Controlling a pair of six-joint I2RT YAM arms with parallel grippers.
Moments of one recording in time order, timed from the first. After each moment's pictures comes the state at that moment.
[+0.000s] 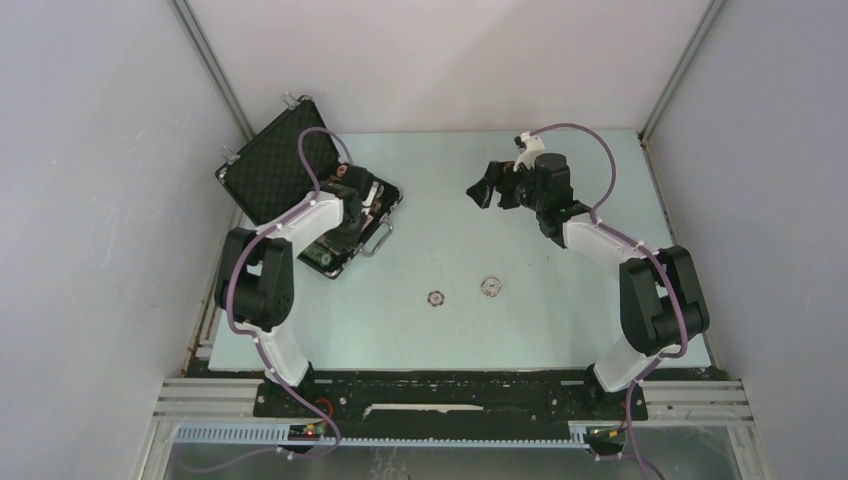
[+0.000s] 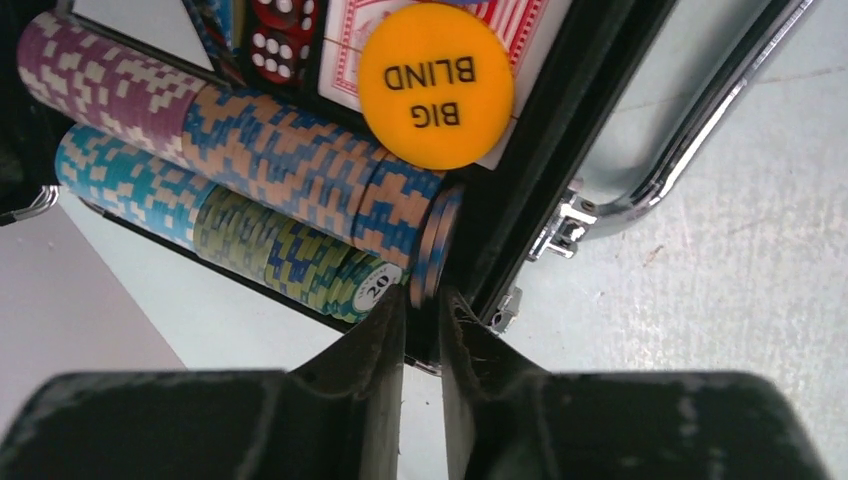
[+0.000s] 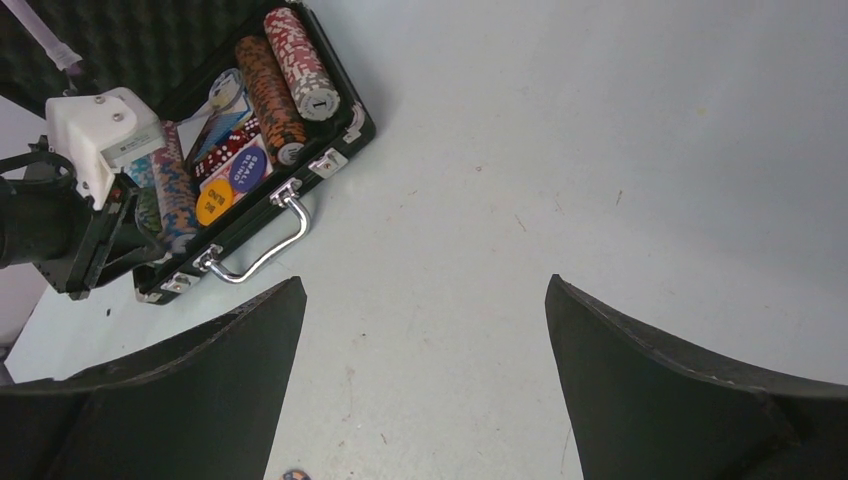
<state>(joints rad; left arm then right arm) -0.31 1.78 1.27 -0.79 -0.32 0.04 0.31 1.64 1.04 0.26 -0.35 0.34</state>
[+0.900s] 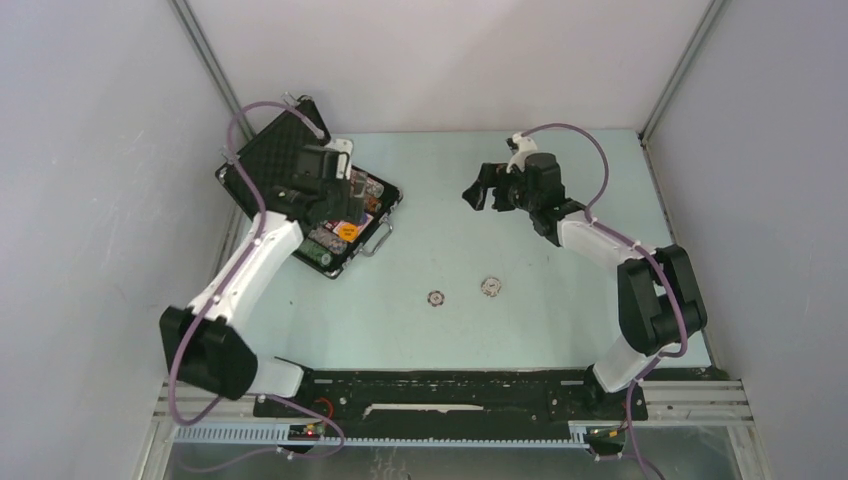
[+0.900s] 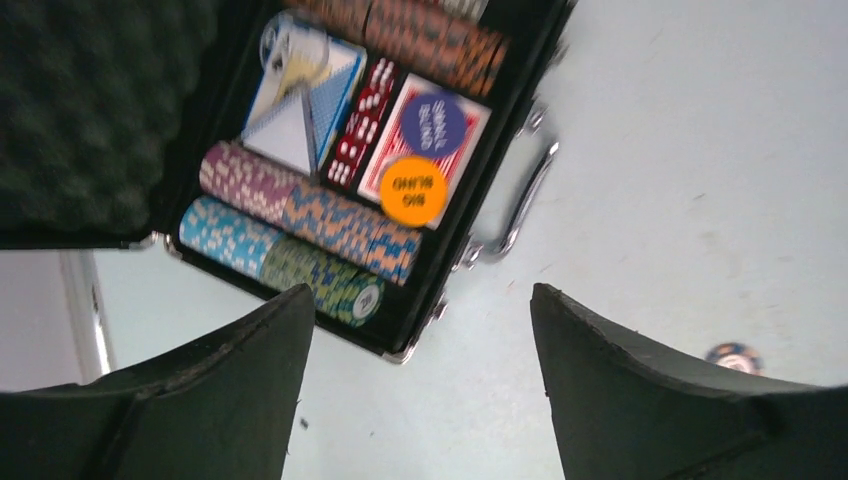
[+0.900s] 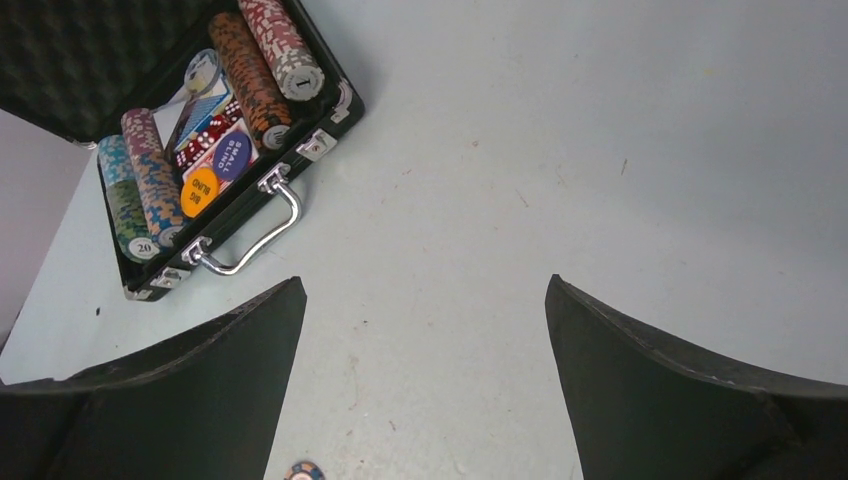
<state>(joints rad) -0.30 1.42 1.27 -0.70 -0.21 -0.04 0.35 1.64 1.06 0.21 -0.32 0.36</state>
